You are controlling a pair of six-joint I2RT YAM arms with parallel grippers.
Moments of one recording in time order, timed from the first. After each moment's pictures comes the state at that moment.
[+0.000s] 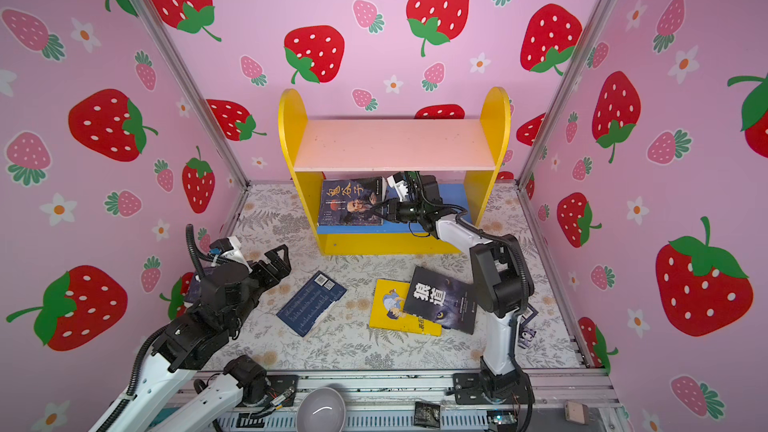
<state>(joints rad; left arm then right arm) -0.52 0.59 0.76 -0.60 -0.46 -0.79 0.49 1.95 1.41 0.12 -0.93 0.61</state>
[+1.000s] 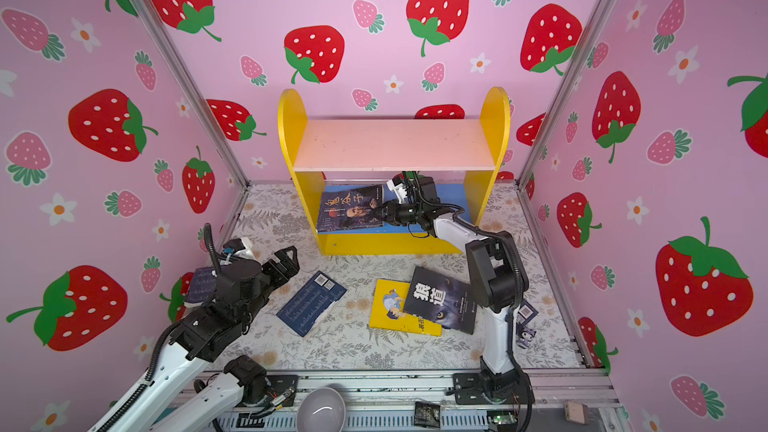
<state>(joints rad) -0.50 0.65 0.70 -0.51 -0.41 -0.84 0.49 2.01 1.47 0.05 -0.90 0.62</state>
